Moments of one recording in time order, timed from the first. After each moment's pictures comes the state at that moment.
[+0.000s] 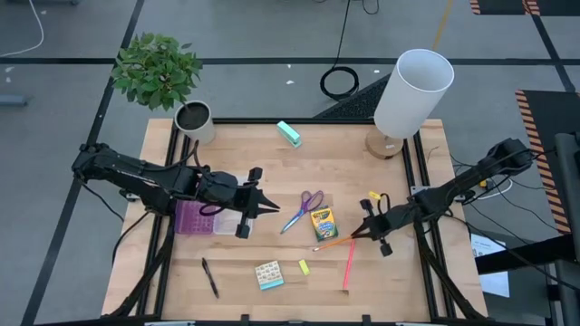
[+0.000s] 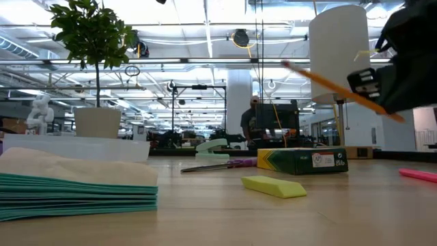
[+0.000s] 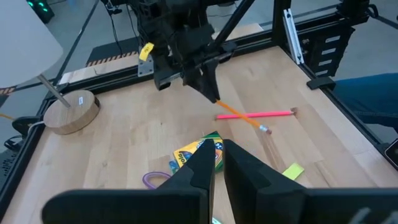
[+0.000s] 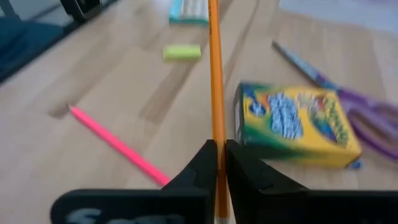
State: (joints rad) left arm -0.22 1.27 1.07 -0.23 -0.08 0.15; right arm 0.45 0.95 0.18 0.22 0.10 0.02
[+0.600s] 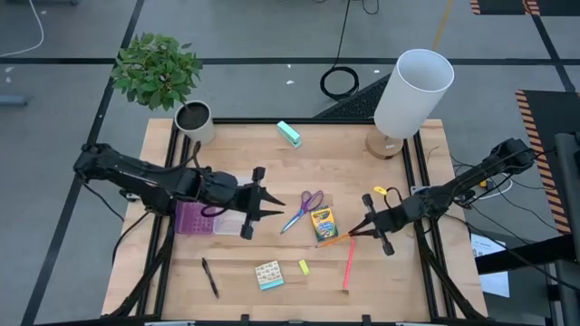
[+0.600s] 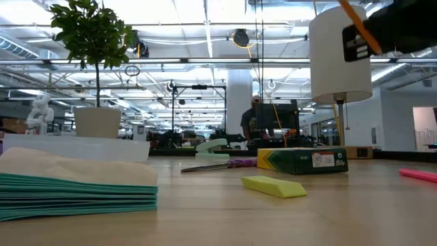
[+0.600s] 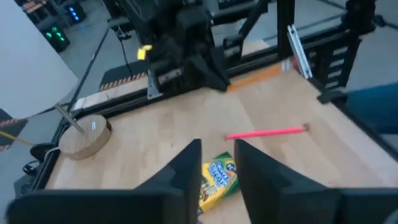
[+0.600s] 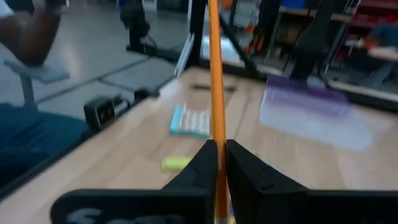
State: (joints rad) left arm -0.22 1.29 1.07 -0.11 -0.11 0.23; right arm 0.45 0.86 0.19 0.53 0.10 -0.08
